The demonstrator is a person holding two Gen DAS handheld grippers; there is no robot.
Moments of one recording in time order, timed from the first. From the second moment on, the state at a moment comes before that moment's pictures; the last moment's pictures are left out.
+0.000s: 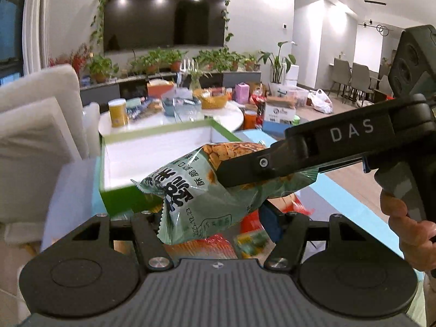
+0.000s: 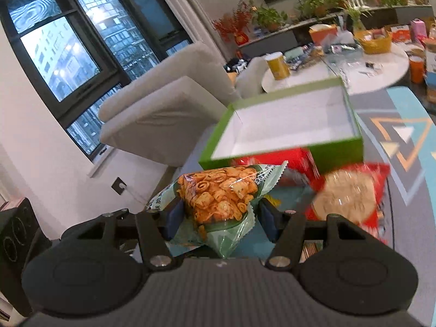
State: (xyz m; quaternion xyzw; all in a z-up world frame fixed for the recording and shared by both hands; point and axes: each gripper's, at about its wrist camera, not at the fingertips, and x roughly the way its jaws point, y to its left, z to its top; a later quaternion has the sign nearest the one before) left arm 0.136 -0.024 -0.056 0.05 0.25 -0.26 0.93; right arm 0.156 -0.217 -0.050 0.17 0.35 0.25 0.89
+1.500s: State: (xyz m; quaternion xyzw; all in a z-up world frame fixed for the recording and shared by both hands) left arm 0.313 -0.020 -0.062 0.03 0.28 -0.24 0.93; right arm 0.306 -0.202 -0.049 0.15 0.33 0.24 0.90
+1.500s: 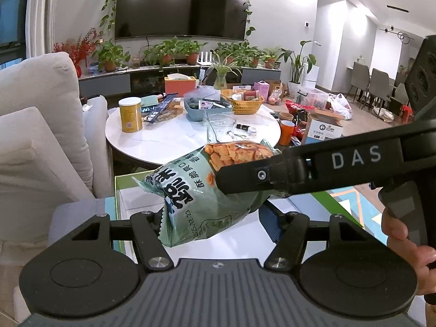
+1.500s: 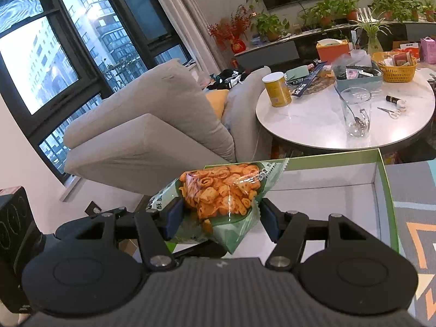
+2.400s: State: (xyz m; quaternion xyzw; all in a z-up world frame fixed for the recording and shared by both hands) left arm 0.265 -0.020 -0.041 0.05 0.29 -0.17 0.94; right arm 0.261 -0.233 -0.016 0.11 0.30 0.15 0.94
